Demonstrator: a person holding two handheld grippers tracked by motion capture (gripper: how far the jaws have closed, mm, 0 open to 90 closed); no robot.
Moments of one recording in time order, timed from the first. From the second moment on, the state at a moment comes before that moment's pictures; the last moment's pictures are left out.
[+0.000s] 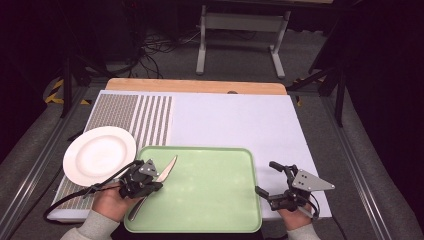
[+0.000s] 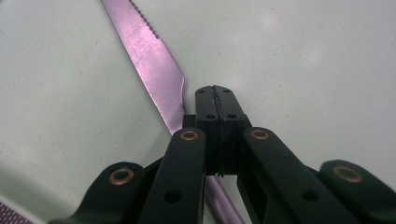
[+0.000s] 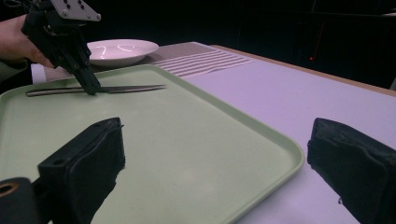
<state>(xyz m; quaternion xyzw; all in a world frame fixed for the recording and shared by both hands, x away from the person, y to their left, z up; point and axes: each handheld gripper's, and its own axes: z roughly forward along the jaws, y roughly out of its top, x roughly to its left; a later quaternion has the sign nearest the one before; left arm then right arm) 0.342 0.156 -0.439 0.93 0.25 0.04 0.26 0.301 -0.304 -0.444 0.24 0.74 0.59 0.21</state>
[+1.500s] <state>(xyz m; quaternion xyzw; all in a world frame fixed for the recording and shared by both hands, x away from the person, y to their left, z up) 0.342 0.177 -0.434 0.93 0.31 0.05 0.21 0.302 -0.305 -0.444 0.24 0.74 0.59 0.21</state>
